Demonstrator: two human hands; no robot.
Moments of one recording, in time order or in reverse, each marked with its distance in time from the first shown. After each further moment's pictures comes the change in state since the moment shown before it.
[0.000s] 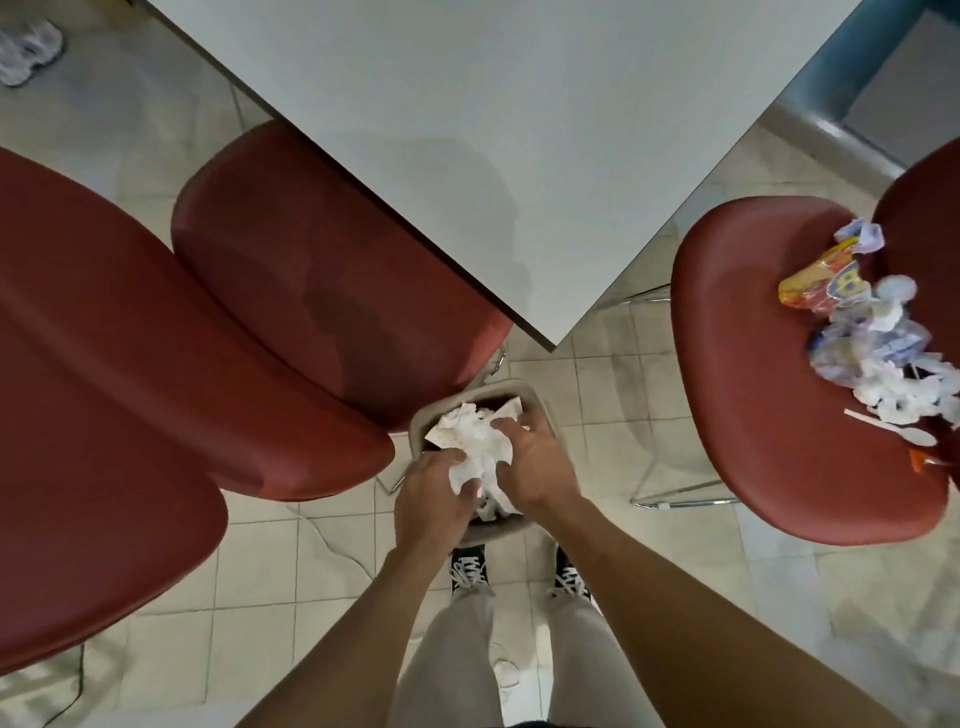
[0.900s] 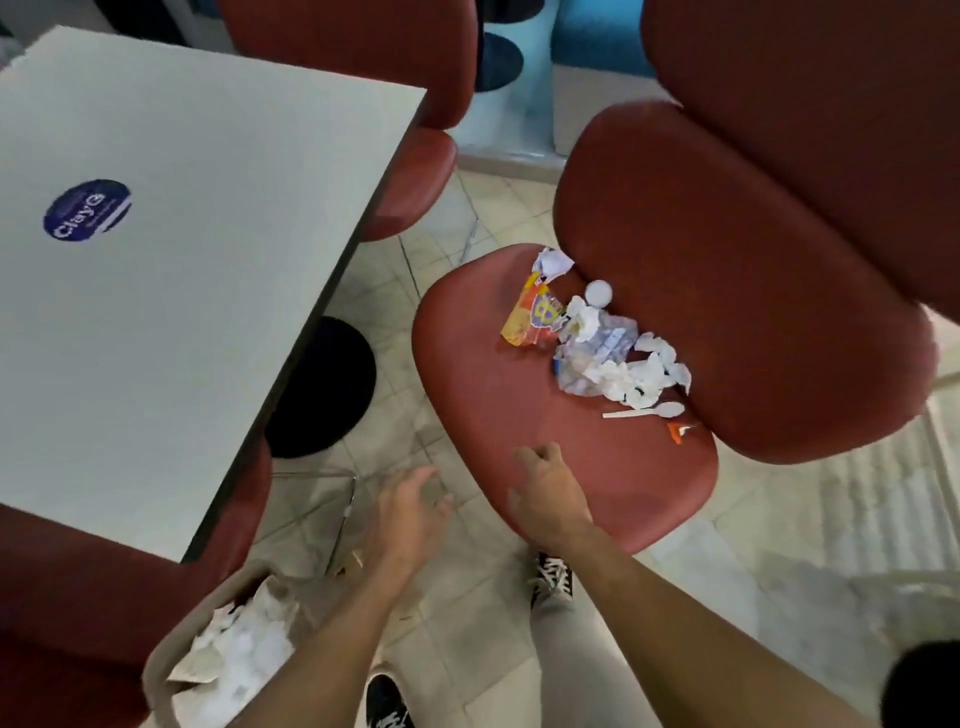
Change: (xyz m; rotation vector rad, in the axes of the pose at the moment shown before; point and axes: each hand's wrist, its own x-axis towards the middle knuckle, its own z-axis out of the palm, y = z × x) left_hand 0.014 0.306 0.169 0.165 -0.182 0.391; right_hand -0.047 0.305 -0.206 0.304 0.298 0.332
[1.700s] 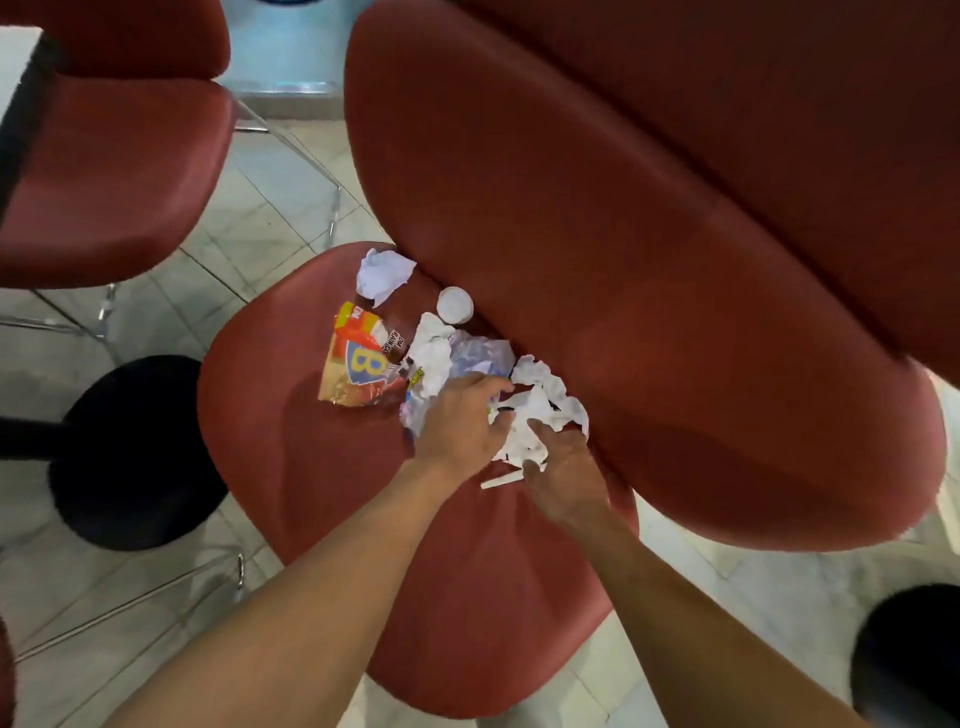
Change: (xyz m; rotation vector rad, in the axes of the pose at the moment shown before) left_hand 0.239 0.244 0.233 0.184 -0.258 0.487; right_hand 0.204 0.242 -0.090 0.158 0.056 0.296
